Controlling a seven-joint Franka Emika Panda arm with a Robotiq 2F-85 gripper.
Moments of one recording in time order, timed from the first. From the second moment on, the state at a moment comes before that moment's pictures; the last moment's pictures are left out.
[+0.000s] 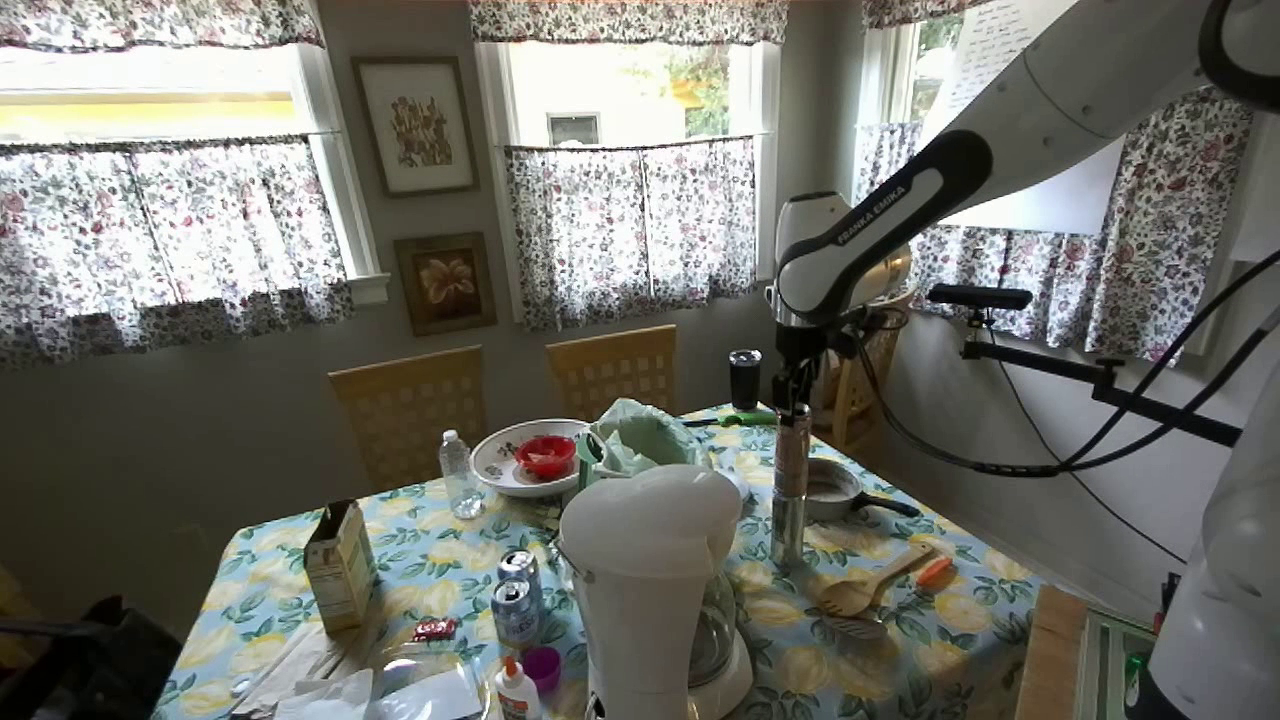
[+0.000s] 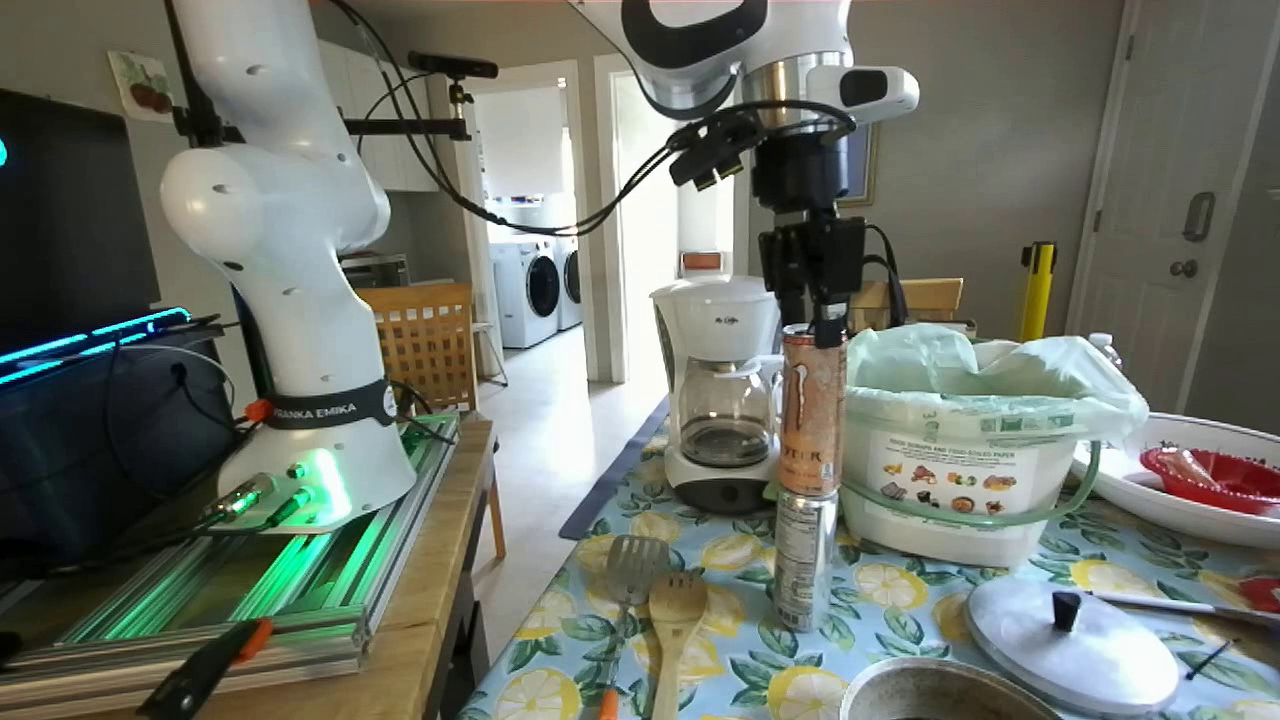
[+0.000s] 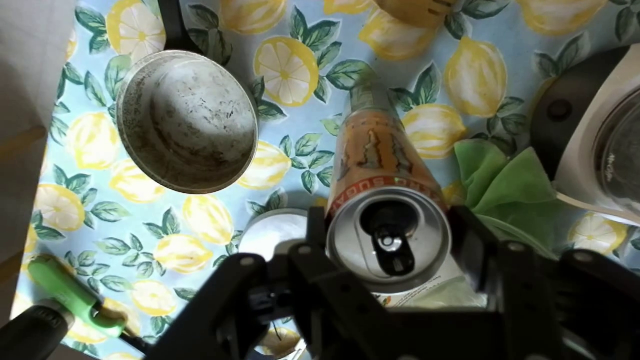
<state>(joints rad) -0.20 -0.05 -0.16 -2.33 -0.13 2.39 -0.29</state>
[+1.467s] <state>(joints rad) -0.20 -0.04 -0.16 -2.33 -0.13 2.39 -0.29</state>
